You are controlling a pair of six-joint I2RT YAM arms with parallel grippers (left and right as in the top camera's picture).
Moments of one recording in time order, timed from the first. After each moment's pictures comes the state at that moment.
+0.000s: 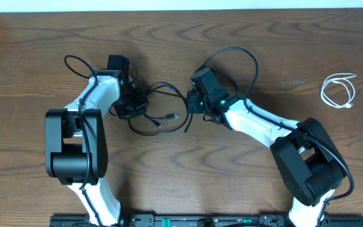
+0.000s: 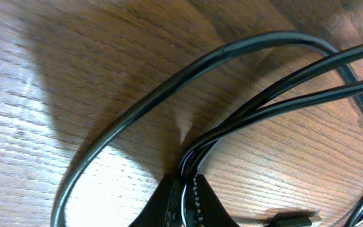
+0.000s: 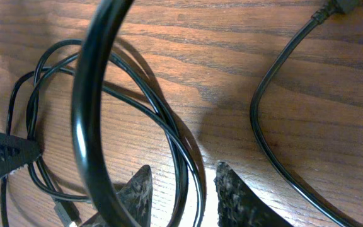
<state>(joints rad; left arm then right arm) -0.04 1.97 1.24 -0.77 0.26 -0.50 0.63 1.94 1.18 -0.17 -0.06 0.64</state>
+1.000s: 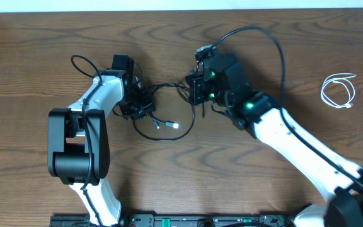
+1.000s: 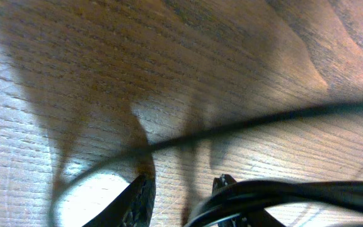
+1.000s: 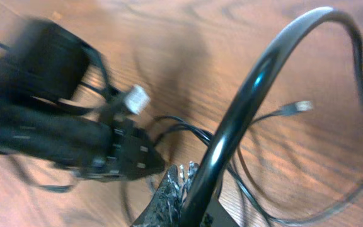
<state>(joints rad) -0.06 1.97 1.24 -0.78 0.32 -0.49 0.62 1.57 1.18 -0.17 -0.16 0.42</state>
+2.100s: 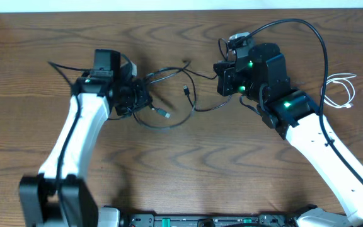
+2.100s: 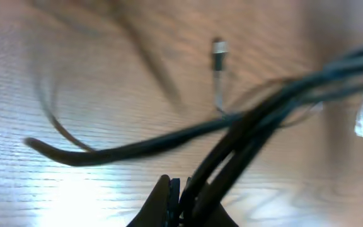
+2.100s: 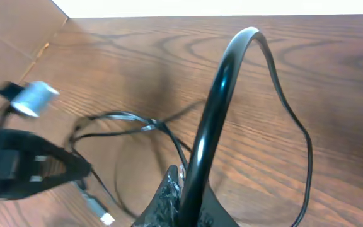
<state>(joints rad) -0.06 1.57 1.18 -0.81 0.44 -0.43 0.46 1.43 1.18 -0.29 -0.20 0.33</state>
